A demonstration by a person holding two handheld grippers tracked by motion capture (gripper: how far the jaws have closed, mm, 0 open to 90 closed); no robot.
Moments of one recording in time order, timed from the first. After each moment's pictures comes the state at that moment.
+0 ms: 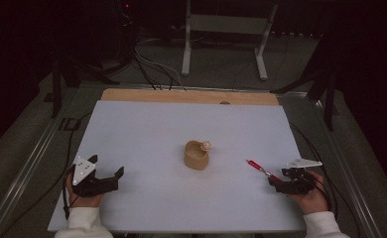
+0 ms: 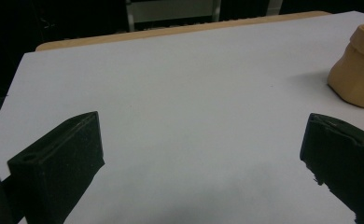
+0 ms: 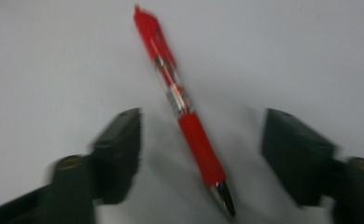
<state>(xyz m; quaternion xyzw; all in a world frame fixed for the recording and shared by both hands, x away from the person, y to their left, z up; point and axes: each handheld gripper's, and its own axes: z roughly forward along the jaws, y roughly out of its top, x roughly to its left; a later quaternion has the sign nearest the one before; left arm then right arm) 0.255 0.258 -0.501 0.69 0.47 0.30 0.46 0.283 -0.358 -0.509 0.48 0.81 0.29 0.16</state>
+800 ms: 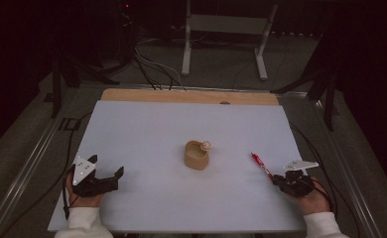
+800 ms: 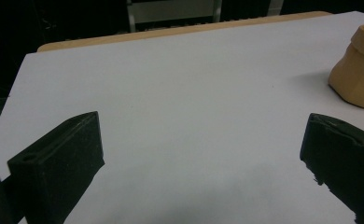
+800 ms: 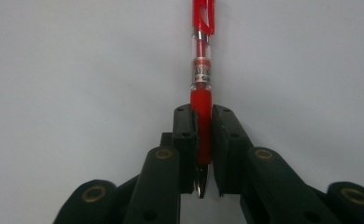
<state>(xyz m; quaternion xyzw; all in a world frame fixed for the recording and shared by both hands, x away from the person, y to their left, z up) 0.255 0.258 -0.501 0.69 0.47 0.30 0.46 0.276 -0.347 -0.499 0.45 0.84 0.27 0.16</state>
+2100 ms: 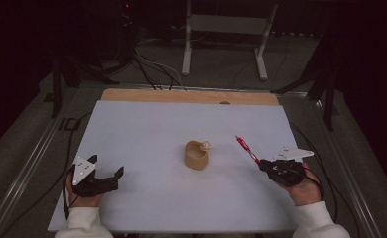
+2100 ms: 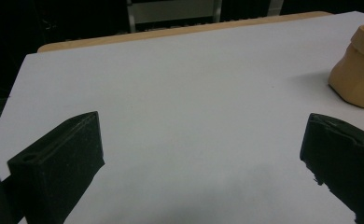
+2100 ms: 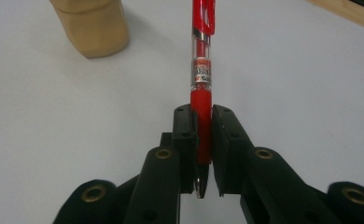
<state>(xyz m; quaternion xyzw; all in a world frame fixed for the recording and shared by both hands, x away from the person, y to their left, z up) 0.255 0.258 -0.501 0.69 0.47 0.30 0.46 0.282 -0.299 -0.440 0.38 0.84 0.34 0.19</state>
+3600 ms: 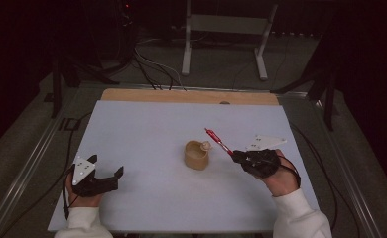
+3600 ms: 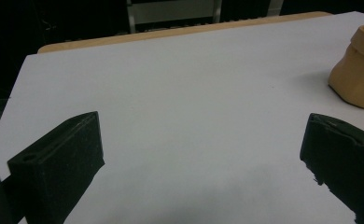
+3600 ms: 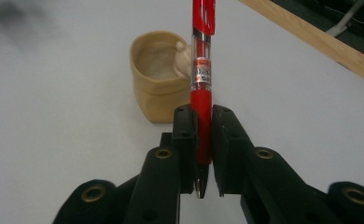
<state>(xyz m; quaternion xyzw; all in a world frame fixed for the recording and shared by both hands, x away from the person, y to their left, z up) 0.255 0.258 -0.500 0.69 0.47 0.30 0.46 0.292 -0.224 -0.402 0.31 0.86 0.37 0.18</state>
